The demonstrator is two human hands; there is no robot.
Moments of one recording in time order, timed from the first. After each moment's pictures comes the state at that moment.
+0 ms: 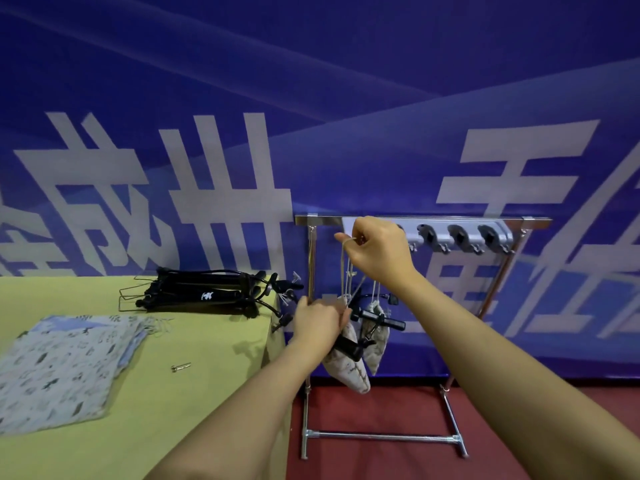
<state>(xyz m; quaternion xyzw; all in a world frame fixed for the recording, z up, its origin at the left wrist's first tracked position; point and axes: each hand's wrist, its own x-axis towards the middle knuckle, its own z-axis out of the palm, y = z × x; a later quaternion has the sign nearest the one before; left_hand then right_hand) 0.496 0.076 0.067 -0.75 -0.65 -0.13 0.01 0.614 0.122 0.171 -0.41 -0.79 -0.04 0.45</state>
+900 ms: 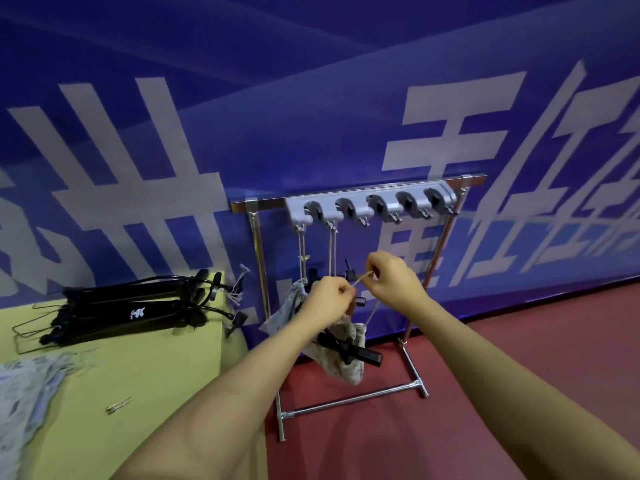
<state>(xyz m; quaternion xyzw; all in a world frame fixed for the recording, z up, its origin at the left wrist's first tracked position) 0.553 0.130 0.066 -0.69 -0.57 -0.23 -0.38 0.704 0.132 0.079 -0.62 -0.74 0.13 0.24</state>
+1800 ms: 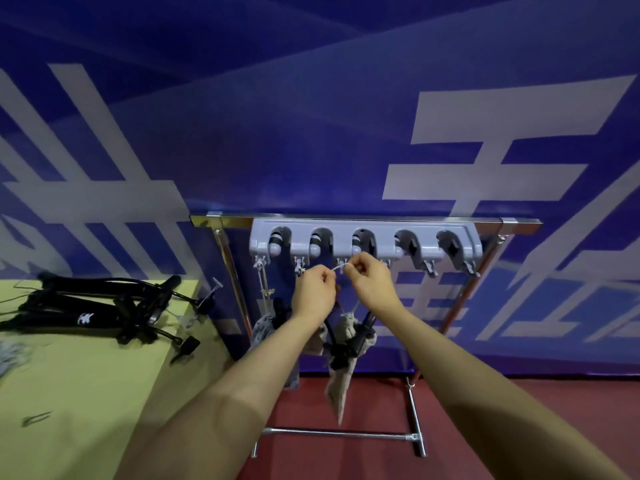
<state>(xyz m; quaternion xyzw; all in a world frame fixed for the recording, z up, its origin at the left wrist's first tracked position) 0.660 0.282 0.046 -0.52 -0.72 -0.36 -0.30 0.774 0.309 0.044 -0.54 -0.65 0.39 0.37</state>
